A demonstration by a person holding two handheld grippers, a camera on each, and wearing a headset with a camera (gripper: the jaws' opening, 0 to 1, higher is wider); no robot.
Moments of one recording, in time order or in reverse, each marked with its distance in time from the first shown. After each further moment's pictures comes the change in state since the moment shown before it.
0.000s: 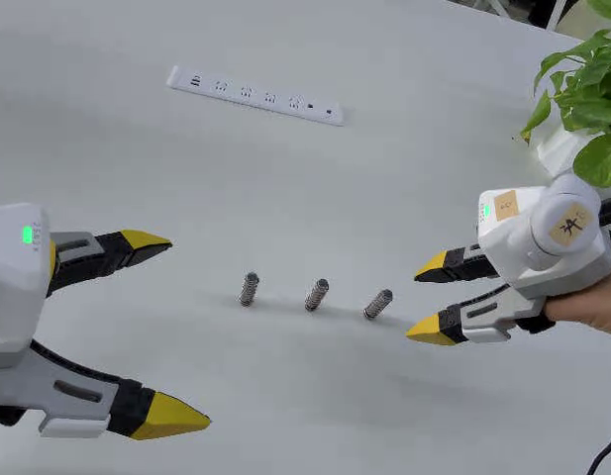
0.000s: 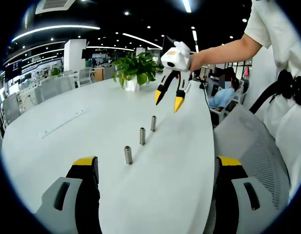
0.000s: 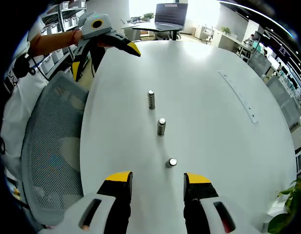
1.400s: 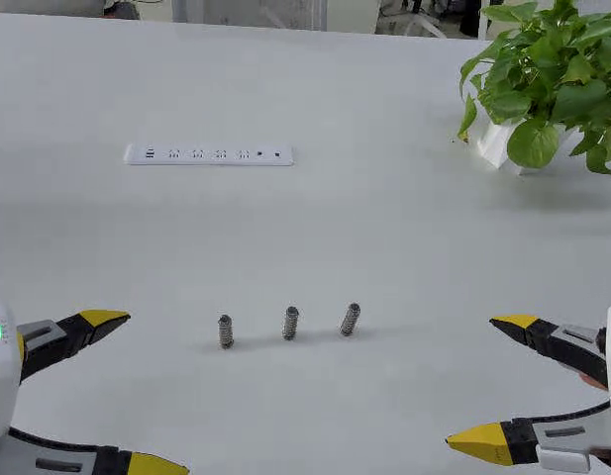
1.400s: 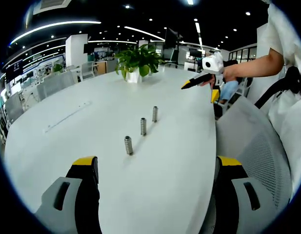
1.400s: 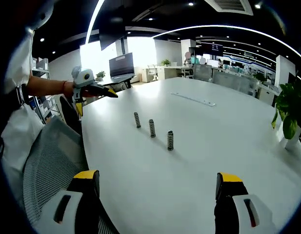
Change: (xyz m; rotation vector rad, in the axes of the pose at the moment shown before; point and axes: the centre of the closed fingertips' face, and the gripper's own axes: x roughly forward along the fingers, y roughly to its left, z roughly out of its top) left arm -0.004 -0.004 -0.015 0.003 0.070 0.038; right arm -0.039 0.053 -0.061 0.425 -0.492 -0.232
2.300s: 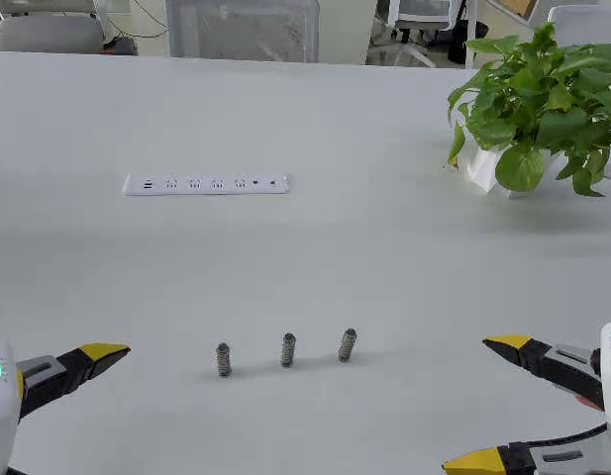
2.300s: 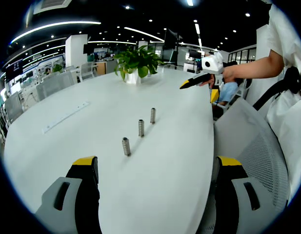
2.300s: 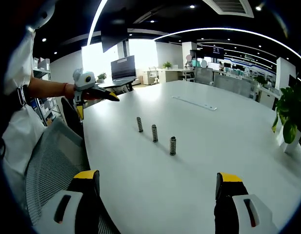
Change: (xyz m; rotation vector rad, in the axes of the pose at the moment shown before) left arm -0.002 -0.006 0.005 -0.004 -0.009 -0.006; right arm -0.005 0.000 0.007 -0.012 -0.023 0.006
